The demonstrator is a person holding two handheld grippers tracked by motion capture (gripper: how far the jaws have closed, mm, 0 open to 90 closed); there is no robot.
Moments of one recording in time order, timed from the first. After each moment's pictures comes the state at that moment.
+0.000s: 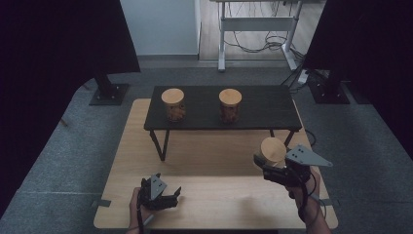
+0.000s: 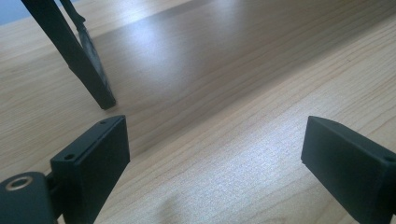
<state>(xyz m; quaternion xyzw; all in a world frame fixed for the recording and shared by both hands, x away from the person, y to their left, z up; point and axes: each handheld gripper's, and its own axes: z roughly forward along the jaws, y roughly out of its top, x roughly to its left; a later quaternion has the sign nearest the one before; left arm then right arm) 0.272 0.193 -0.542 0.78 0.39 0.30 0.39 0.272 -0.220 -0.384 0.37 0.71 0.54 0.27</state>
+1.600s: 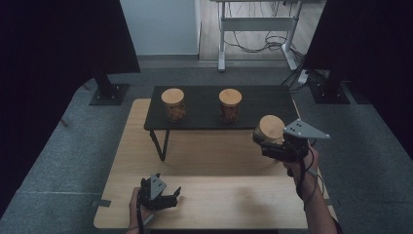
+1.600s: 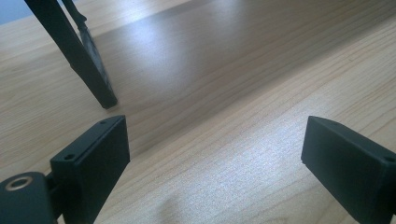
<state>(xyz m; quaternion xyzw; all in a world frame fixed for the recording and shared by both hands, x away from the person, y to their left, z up) 0.272 0.194 -0.542 0.78 0.39 0.30 0.38 0.316 -0.218 -0.350 0.38 0.70 0.54 0.28</state>
